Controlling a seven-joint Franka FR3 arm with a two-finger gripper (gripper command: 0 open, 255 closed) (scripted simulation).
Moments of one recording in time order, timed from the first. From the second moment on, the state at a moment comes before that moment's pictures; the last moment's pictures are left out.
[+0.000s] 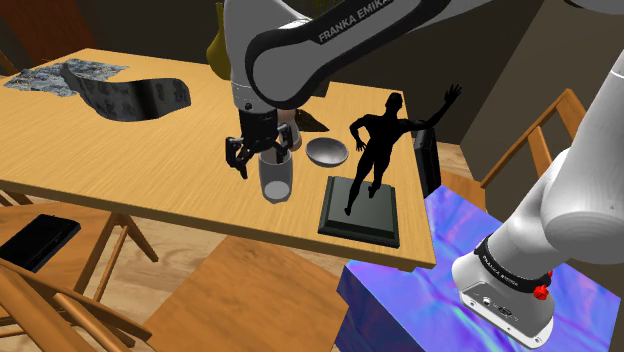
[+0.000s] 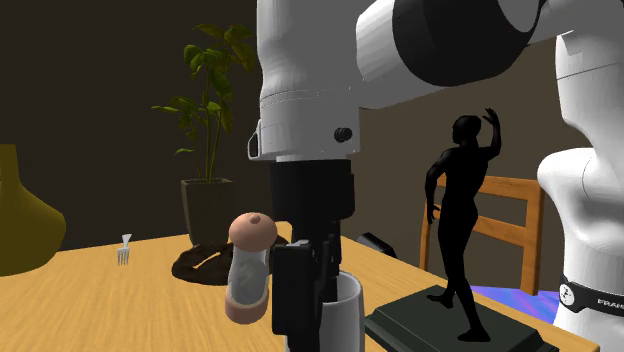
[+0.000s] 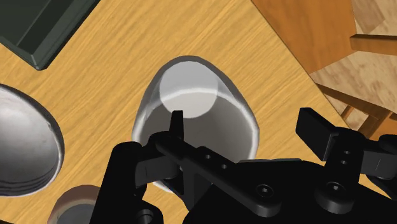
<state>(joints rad) 0.19 0.22 0.41 -1.98 -0.02 2.16 0.68</state>
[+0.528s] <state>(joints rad) 0.19 0.22 0.41 -1.98 -0.02 2.17 0.68</state>
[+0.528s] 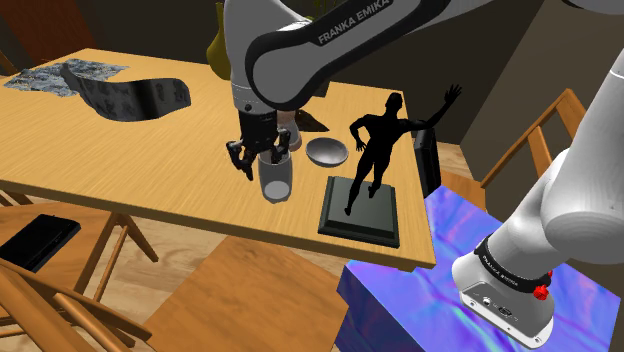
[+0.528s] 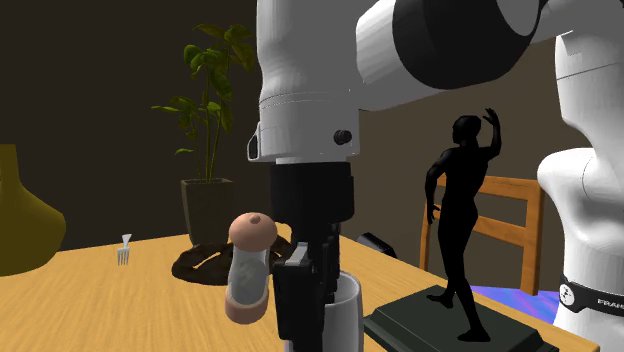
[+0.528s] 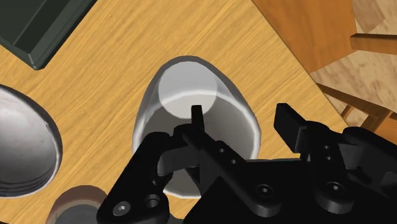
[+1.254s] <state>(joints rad) 0.19 0.22 0.41 -1.97 -0.02 2.16 0.68</state>
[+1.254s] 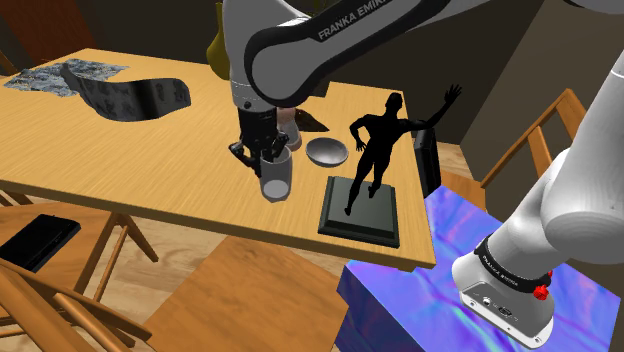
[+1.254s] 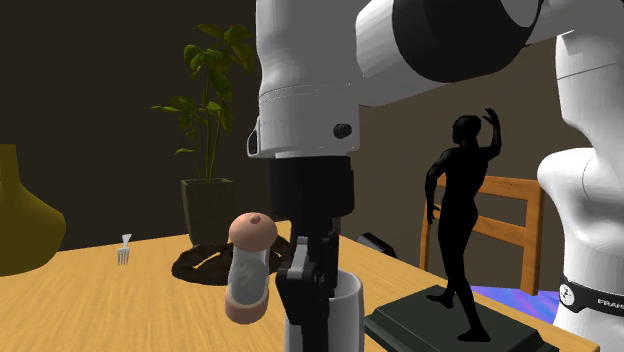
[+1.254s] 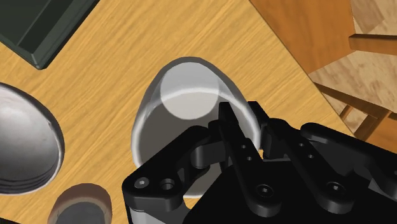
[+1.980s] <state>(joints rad) 0.18 0.16 0.42 -1.90 0.01 2.02 0.66</state>
